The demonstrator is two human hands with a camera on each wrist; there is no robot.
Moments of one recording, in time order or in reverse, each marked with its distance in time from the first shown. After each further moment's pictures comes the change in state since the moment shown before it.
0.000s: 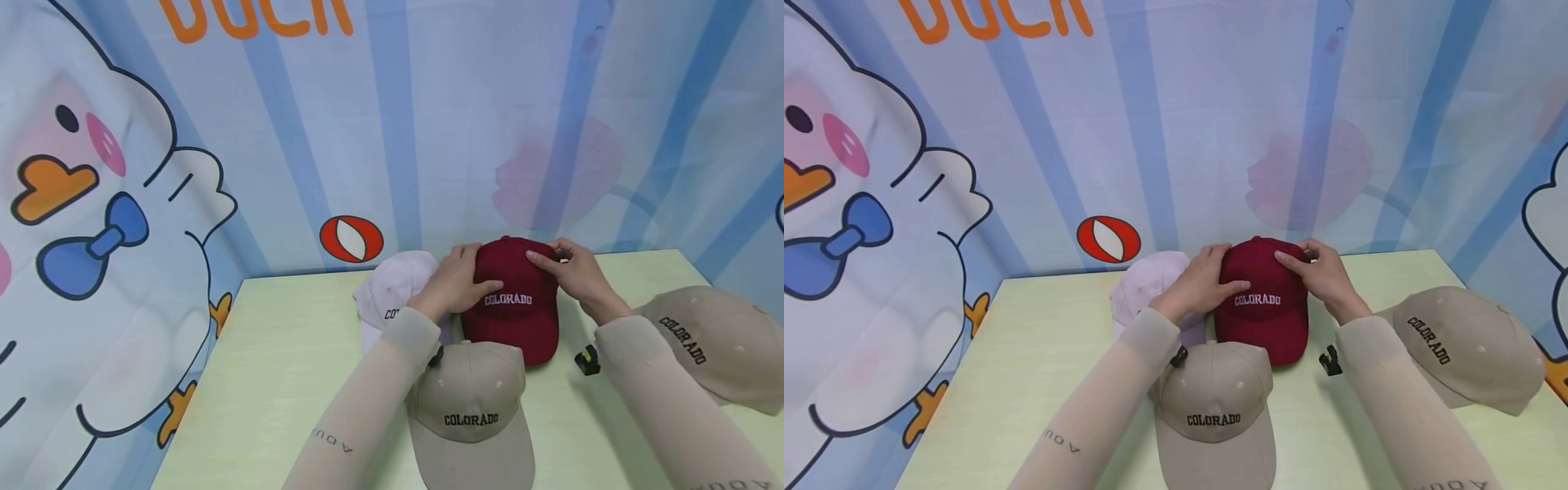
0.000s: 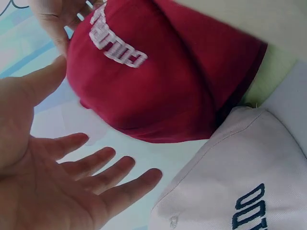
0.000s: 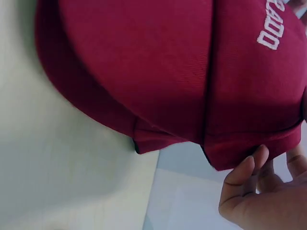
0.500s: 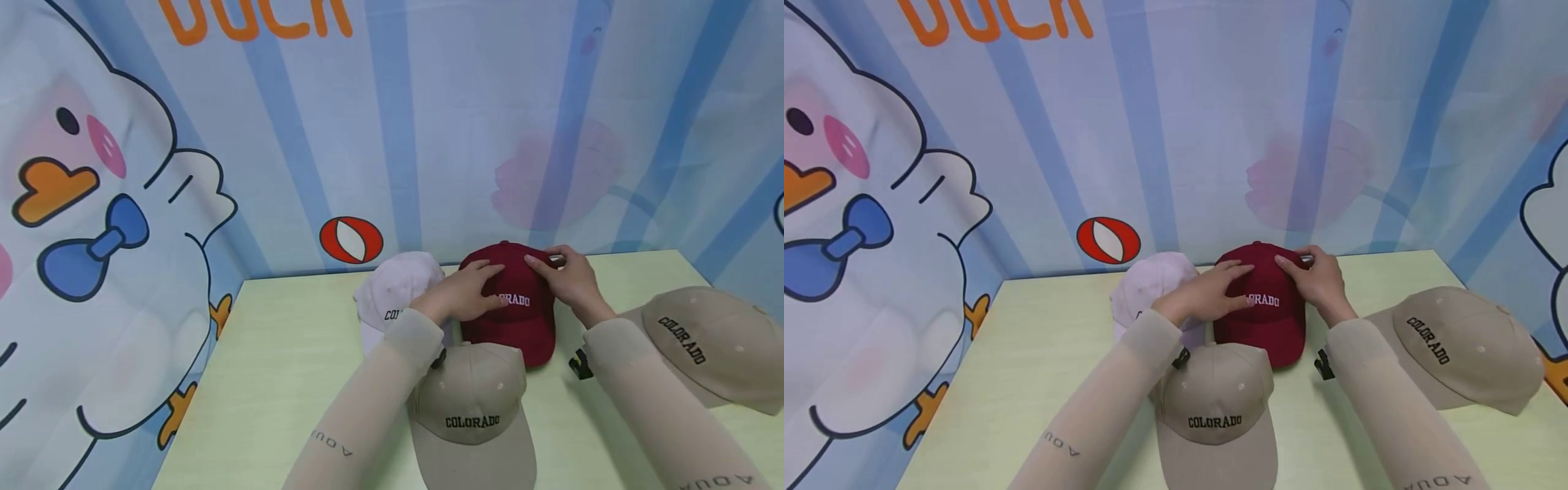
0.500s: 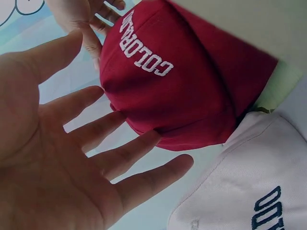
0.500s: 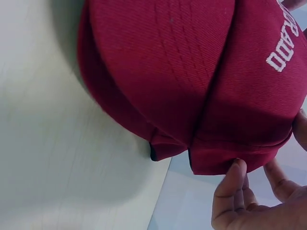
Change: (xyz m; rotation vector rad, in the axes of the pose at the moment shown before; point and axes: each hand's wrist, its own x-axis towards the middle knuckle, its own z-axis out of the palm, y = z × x) left_hand -0.003 0.008 -0.001 0.078 -0.243 0.099; right_hand -0.001 0.007 0.014 -0.106 0.061 0.068
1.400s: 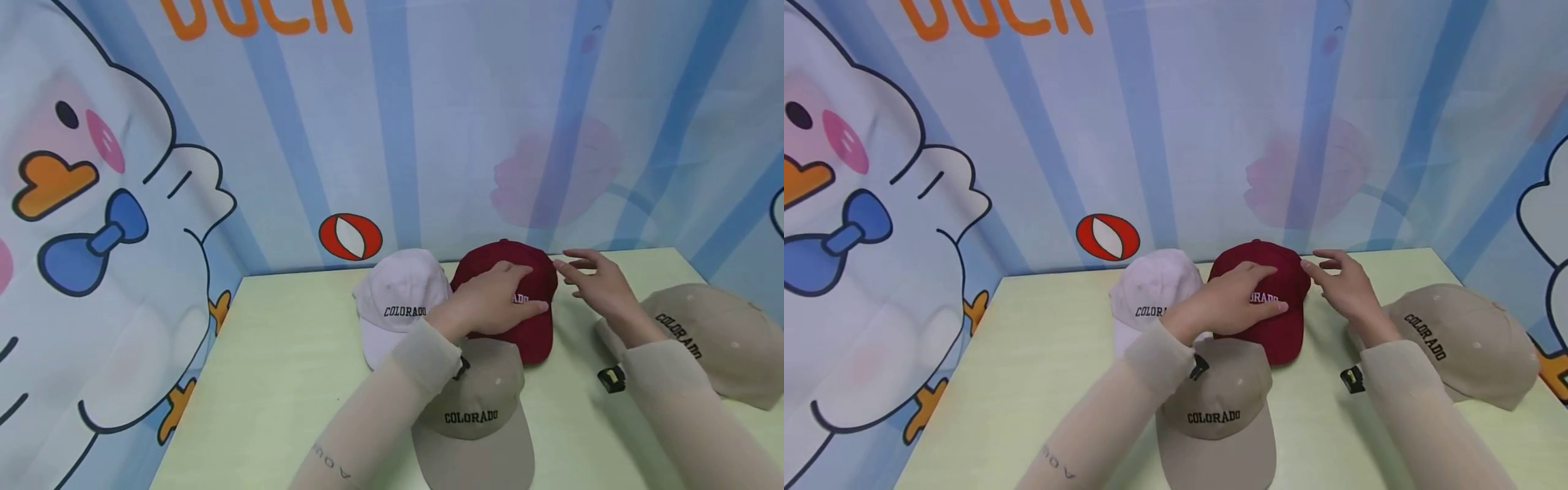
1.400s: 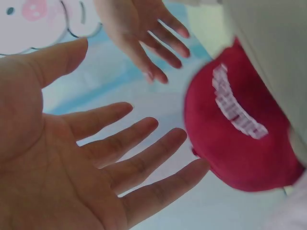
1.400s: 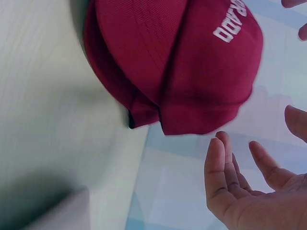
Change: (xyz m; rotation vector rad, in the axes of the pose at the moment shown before) left_hand -0.032 0.060 -0.008 0.005 0.024 0.009; right_hand -0.035 0.004 -0.039 0.031 -0.084 -0.028
